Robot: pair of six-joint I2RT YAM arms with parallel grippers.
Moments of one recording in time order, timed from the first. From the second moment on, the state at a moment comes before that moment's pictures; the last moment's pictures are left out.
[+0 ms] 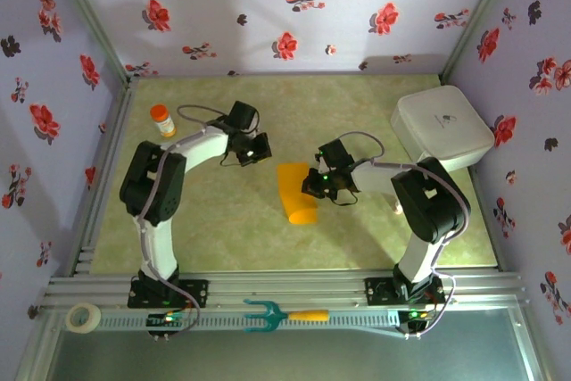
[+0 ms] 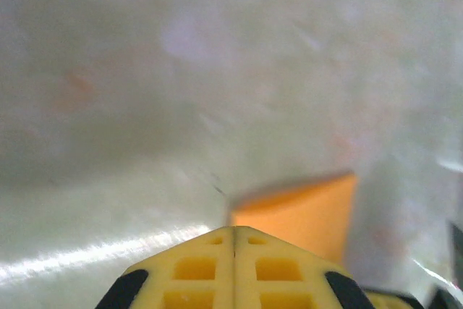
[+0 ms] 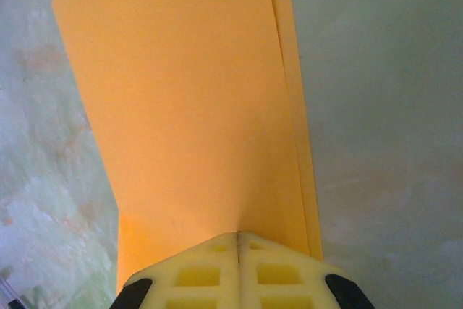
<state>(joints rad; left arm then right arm) -0.51 1.91 1.31 -0.43 0.34 -0.72 0.56 1.76 0.85 -0.15 -0.43 0.77</state>
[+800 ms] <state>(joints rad) -0.67 1.84 0.95 -0.10 0.54 -0.86 0.56 1.75 0.84 -0.13 -0.42 0.77</state>
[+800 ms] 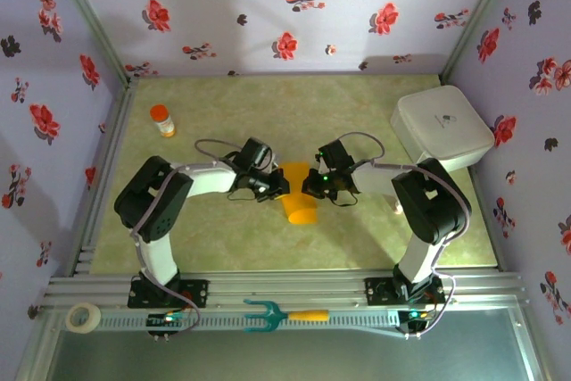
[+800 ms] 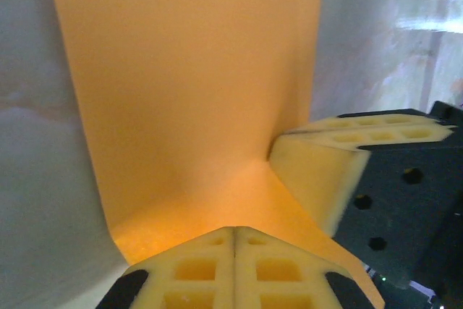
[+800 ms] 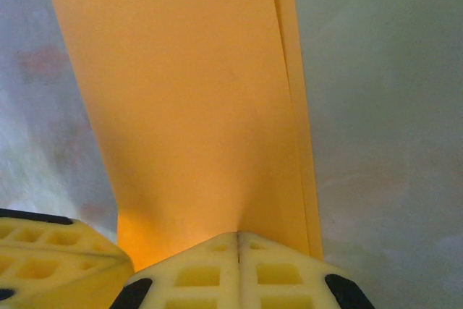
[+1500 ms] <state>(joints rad) -0.71 1.80 0.94 -0.18 0.47 -0.80 0.56 1.75 0.84 -0.13 -0.42 0.77</state>
